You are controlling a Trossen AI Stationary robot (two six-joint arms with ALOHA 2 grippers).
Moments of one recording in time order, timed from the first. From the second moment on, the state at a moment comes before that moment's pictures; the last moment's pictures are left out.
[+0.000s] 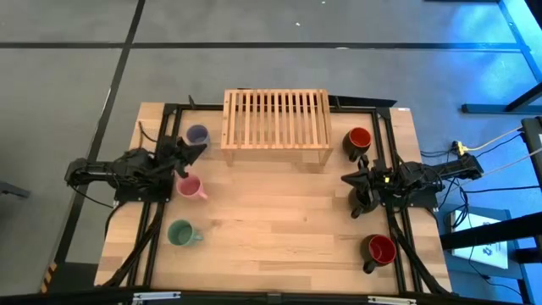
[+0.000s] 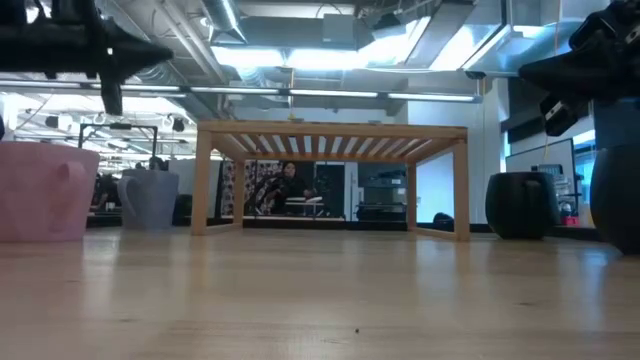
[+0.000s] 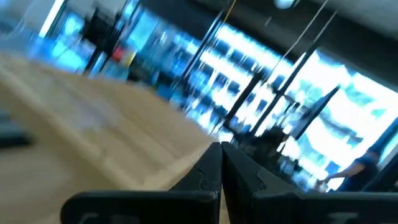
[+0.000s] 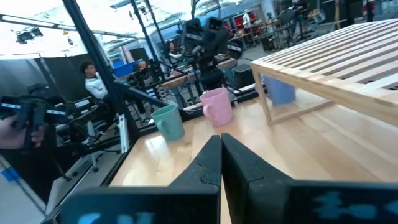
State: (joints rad) left arm -0.02 0.01 0.07 0.23 -0.46 -0.49; right arm 0.27 0.00 0.01 0.06 0.26 0.33
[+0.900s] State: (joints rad) left arm -0.02 0.28 0.32 0.49 -0.26 -0.39; right arm 0.27 0.10 0.28 -0.05 0.40 0.23
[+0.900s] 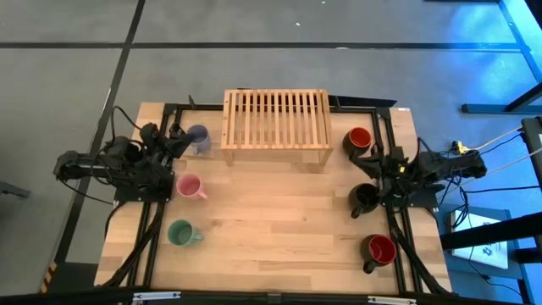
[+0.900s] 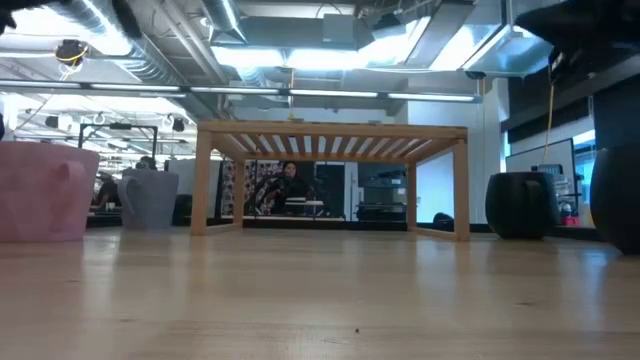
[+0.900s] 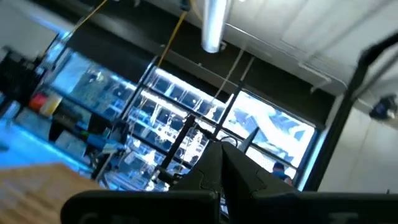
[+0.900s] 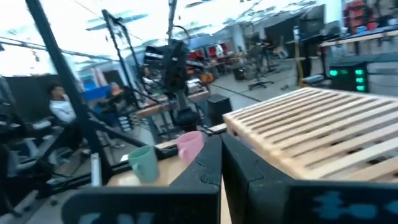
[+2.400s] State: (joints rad) left arm -0.02 0.63 0.44 0.52 -0.54 -0.23; right arm 0.27 1.12 0.87 -1.18 -0.07 1.34
